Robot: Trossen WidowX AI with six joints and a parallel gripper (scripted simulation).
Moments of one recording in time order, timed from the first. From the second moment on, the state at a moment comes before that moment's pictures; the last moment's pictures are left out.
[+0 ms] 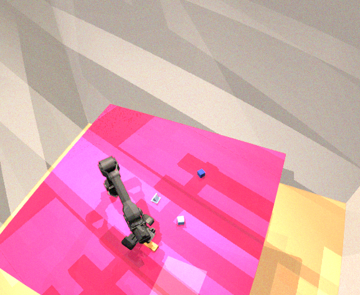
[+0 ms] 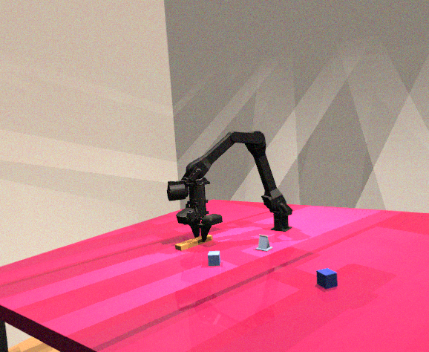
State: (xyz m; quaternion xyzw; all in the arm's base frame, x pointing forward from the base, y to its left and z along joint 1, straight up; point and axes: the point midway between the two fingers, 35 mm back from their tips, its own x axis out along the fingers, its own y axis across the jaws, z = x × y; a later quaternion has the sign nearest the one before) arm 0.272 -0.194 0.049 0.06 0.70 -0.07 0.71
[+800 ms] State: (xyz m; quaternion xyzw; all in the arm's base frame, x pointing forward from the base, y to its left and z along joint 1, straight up) arm 0.273 -0.195 0.083 0.07 0.70 -0.06 0.71
